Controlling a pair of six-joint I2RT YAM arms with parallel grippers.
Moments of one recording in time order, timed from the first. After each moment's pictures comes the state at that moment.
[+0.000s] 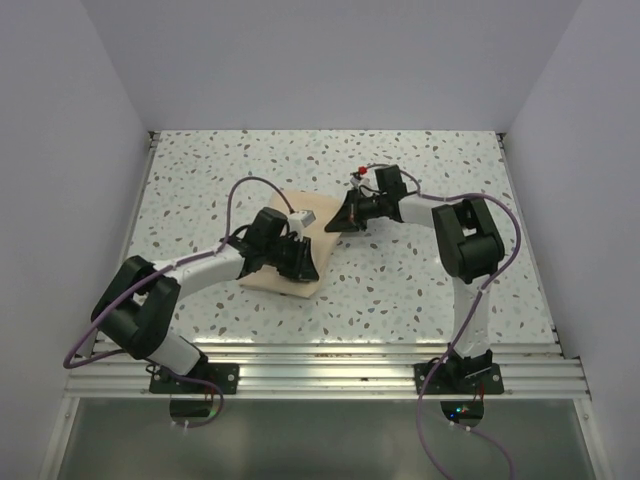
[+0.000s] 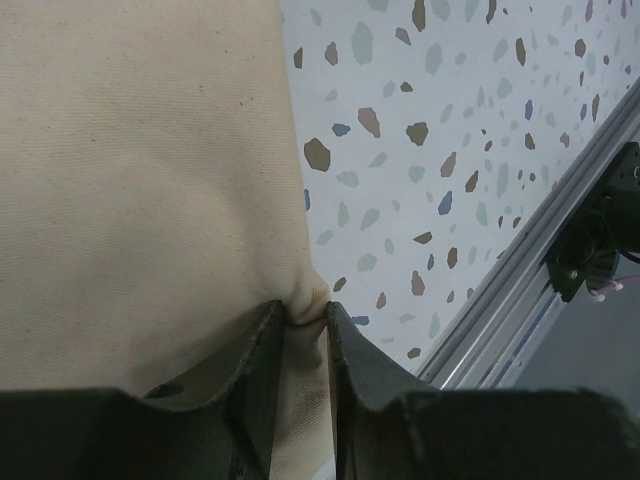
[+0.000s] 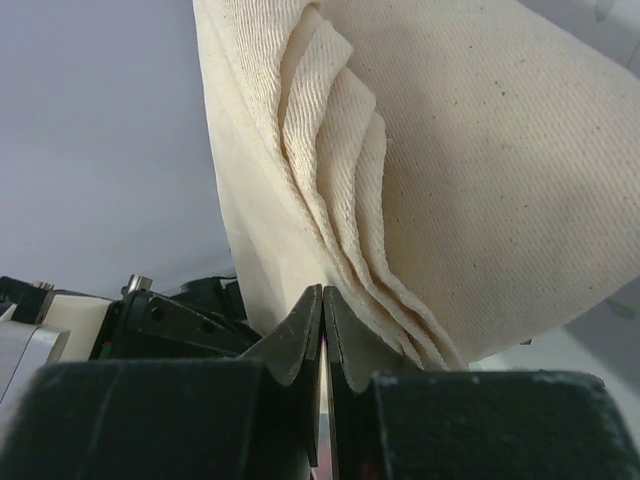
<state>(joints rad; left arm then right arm) -0.59 1.53 0.81 -0.13 0.48 -0.39 0.33 2.13 1.33 -0.04 -0.94 0.76</state>
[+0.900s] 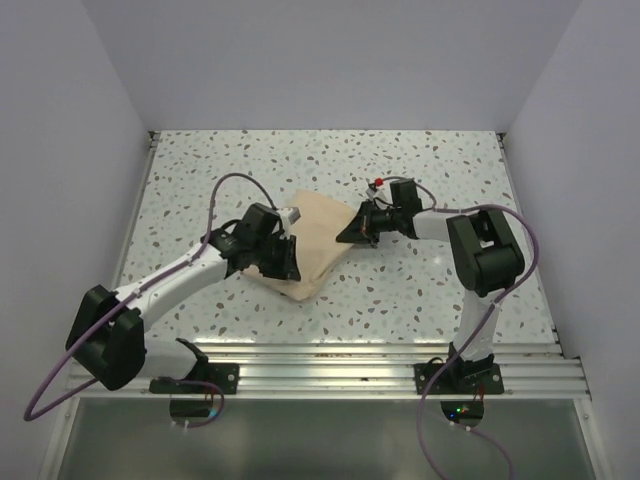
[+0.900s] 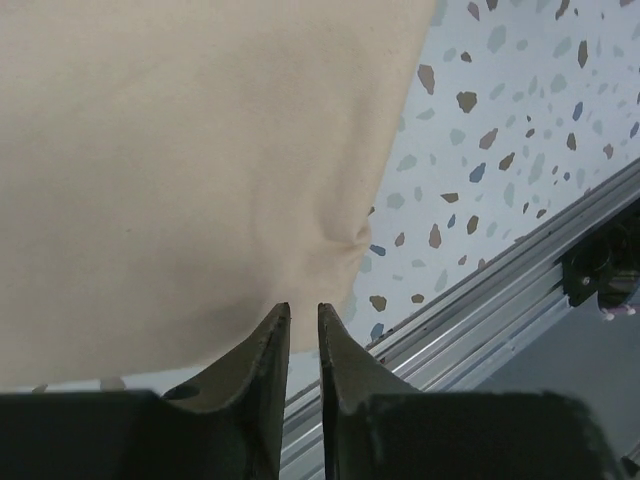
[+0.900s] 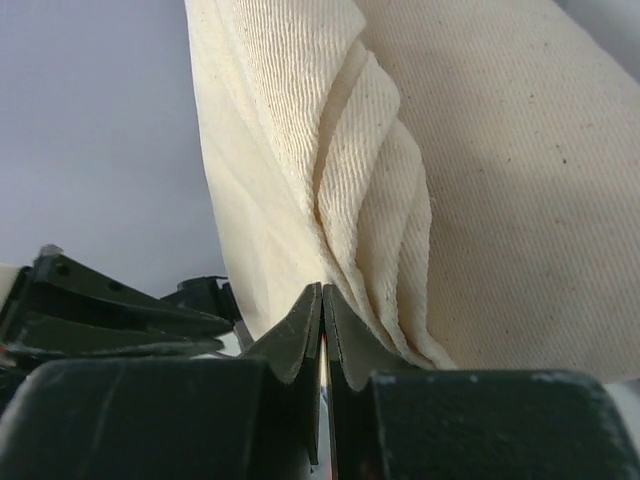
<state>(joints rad) -0.61 1.35 0.89 -0.50 0.29 -0.45 0.29 1.98 1.07 0.08 -0.90 0.80</state>
